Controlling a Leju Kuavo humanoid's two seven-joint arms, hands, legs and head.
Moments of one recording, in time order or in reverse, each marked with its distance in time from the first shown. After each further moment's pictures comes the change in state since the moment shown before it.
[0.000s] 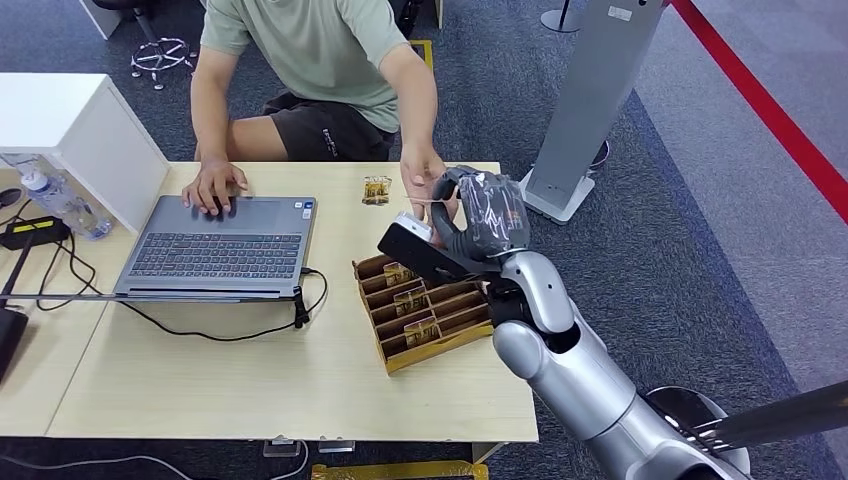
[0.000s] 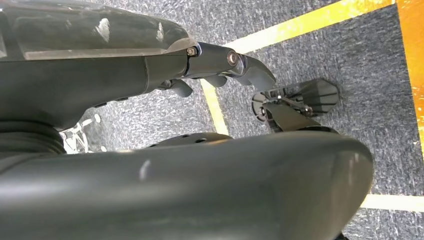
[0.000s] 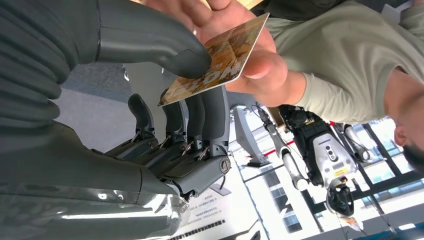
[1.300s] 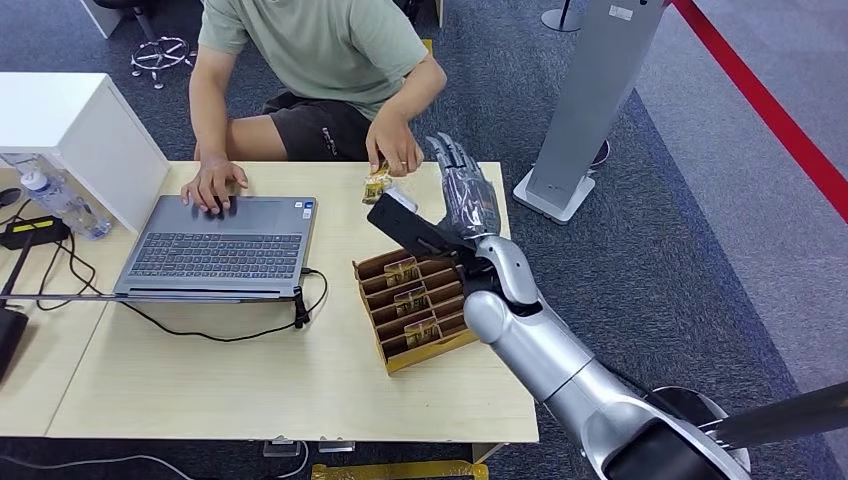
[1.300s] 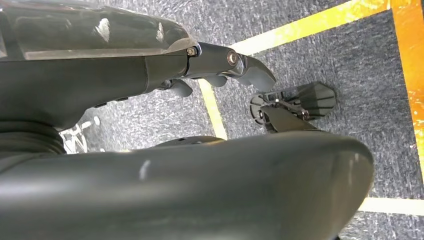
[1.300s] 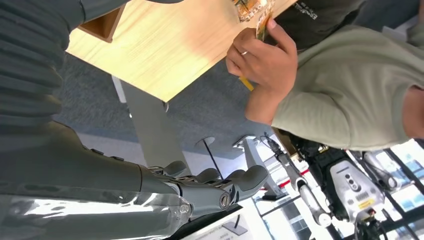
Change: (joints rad) left arm -0.005 0.000 -0.001 0.000 0.013 0.011 0.006; right arm -0.107 0.111 0.030 0.351 -0.184 -0.155 -0.085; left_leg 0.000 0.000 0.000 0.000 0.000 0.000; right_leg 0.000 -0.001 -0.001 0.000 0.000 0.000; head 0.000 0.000
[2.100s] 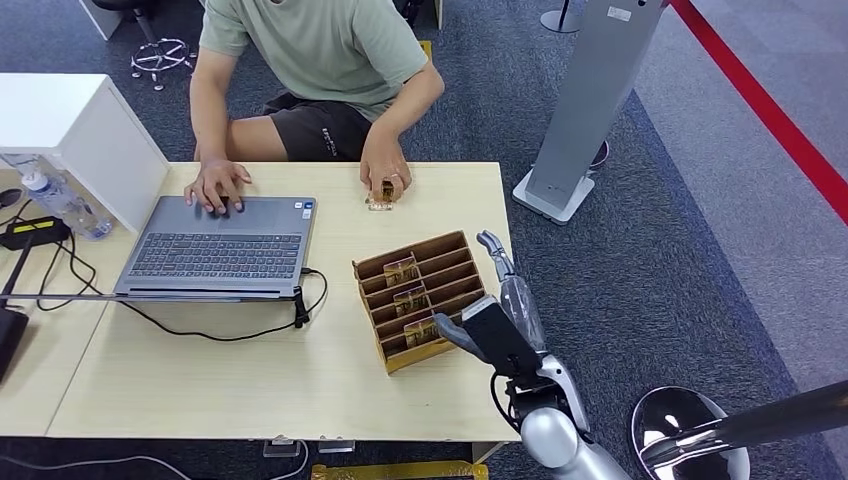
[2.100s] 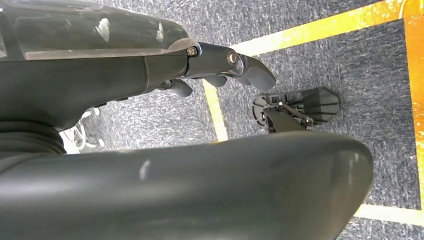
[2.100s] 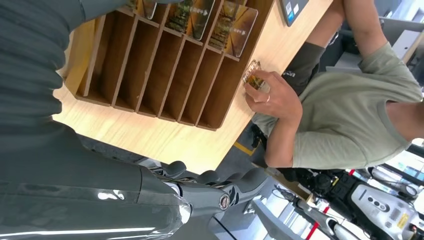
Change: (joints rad) left arm 0.015 0.020 0.021 0.002 0.043 -0.005 -0.007; right arm 0.525 -0.148 -0.133 -0.466 -0.314 -0.004 -0.236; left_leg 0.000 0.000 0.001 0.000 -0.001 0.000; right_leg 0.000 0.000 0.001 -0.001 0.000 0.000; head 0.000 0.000
